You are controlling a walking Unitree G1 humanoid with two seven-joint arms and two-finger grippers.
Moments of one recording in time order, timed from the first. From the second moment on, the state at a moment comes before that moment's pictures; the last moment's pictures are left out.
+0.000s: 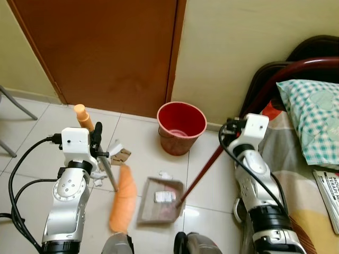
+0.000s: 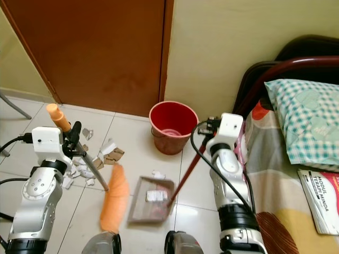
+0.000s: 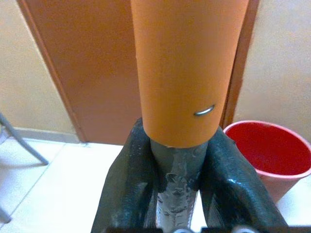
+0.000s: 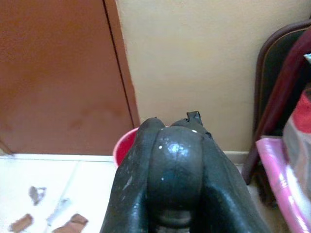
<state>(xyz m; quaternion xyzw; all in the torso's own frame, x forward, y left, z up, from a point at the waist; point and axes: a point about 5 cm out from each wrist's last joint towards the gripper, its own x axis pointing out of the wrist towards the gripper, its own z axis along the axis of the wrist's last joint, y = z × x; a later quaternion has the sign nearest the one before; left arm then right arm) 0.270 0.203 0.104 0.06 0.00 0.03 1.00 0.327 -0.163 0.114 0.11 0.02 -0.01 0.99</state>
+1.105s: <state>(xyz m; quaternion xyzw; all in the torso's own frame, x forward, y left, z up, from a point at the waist) 0.275 0.180 0.091 0.05 0.00 0.02 1.00 0.378 -0.140 0.341 0.02 -0.31 0.06 0.95</state>
